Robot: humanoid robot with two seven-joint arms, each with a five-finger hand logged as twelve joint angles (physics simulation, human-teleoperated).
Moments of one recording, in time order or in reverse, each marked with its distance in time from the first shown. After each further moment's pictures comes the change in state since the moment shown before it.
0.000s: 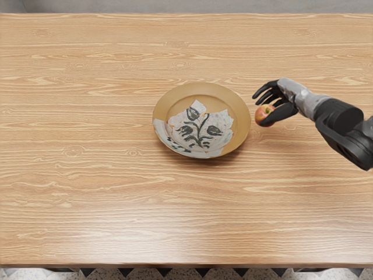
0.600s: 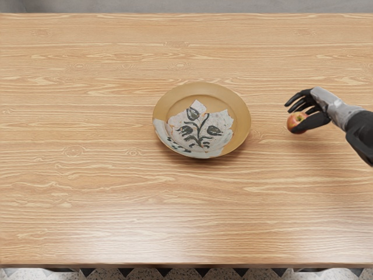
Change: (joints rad) left arm 0.000 0.000 0.000 0.000 0.000 0.000 0.000; right arm -0.094 -0.124 0.000 -0.014 -0.033 -0.024 0.067
